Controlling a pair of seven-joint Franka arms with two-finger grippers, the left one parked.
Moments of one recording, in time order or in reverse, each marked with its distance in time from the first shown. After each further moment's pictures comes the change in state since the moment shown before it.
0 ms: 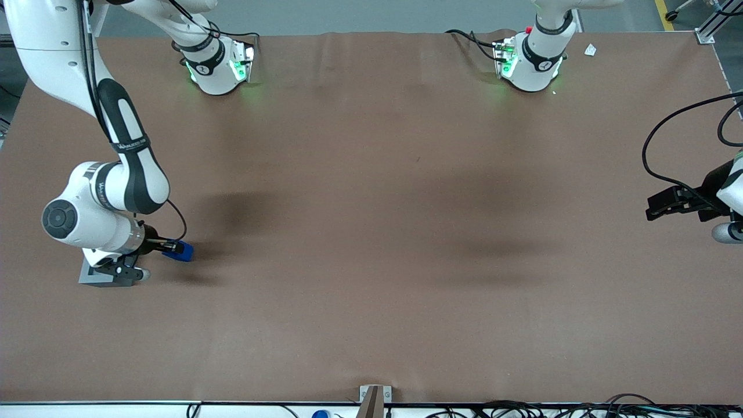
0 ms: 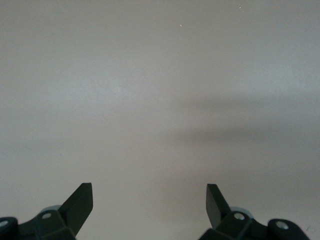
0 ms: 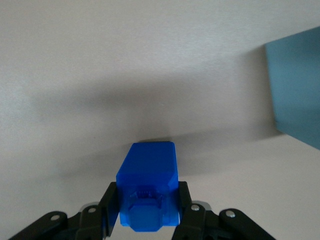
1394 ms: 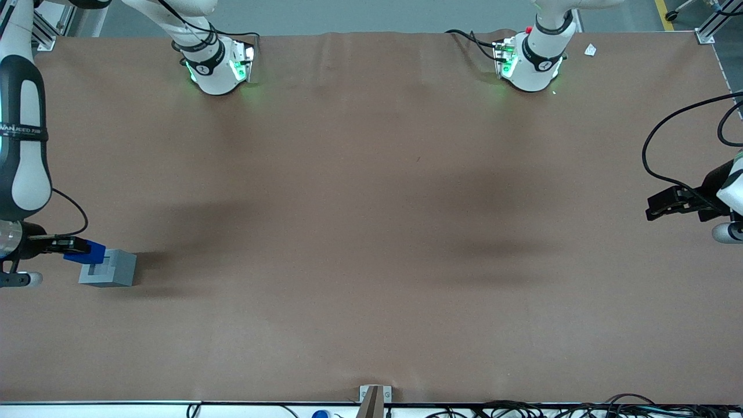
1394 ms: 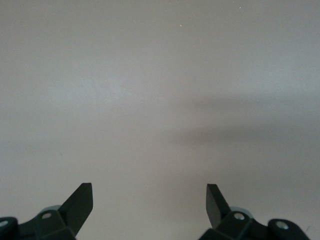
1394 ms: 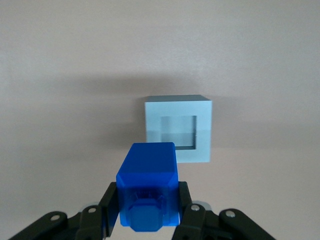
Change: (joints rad) arm -0.198 0.020 -0.011 0.377 -0.080 -0.338 -0.394
